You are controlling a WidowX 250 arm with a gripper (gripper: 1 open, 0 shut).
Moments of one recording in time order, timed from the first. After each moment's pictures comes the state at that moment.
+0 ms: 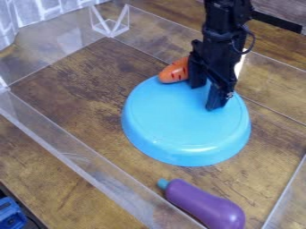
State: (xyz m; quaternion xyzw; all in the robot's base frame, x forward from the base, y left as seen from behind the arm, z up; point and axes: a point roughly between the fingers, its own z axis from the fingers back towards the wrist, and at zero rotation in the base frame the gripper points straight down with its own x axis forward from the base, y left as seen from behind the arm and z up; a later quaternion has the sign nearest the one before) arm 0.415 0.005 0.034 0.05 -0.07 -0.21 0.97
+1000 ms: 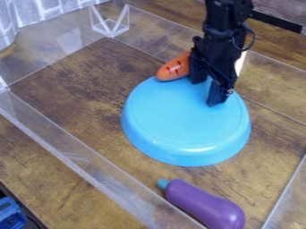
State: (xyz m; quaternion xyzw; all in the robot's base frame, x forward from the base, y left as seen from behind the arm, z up) arm 0.423 0.014 0.033 0.07 -0.07 -0.21 0.97
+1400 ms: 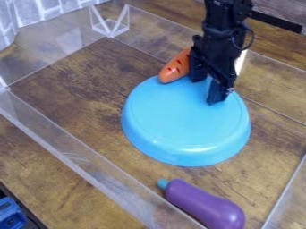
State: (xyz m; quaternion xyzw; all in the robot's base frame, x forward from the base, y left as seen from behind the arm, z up) arm 0.424 0.015 0.033 0.07 -0.08 -0.21 0.97
